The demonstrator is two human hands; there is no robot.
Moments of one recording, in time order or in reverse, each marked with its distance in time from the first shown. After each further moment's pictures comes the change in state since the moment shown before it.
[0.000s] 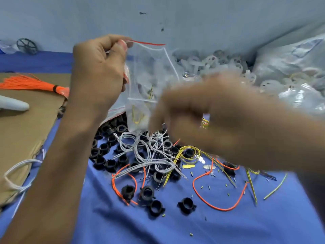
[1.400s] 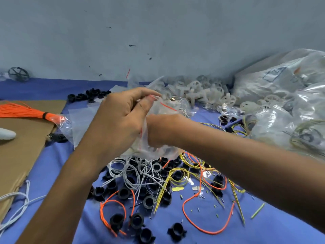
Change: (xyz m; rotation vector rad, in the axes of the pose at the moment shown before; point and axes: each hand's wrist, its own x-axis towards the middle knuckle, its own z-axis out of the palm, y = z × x) left_hand -0.027 0.024 0.015 0.096 -0.353 0.125; right_hand 0.090 0.065 0.027 -0.654 -0.563 0.302
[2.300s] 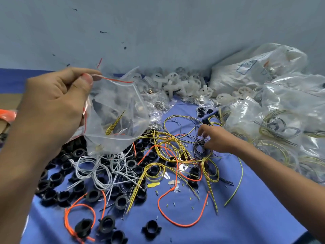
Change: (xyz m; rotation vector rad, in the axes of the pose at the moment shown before) left_hand 0.013 -0.042 -0.011 -0.121 0.127 -0.098; right_hand -0.111 0.163 0.200 0.598 0.041 0.638
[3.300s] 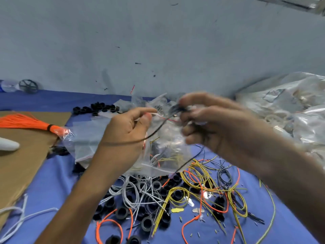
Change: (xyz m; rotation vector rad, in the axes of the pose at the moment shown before) left_hand -0.013 0.024 0.026 -0.049 -0.031 -0.030; right_hand -0.110 -0.186 -0.118 1.530 -0.240 -0.626
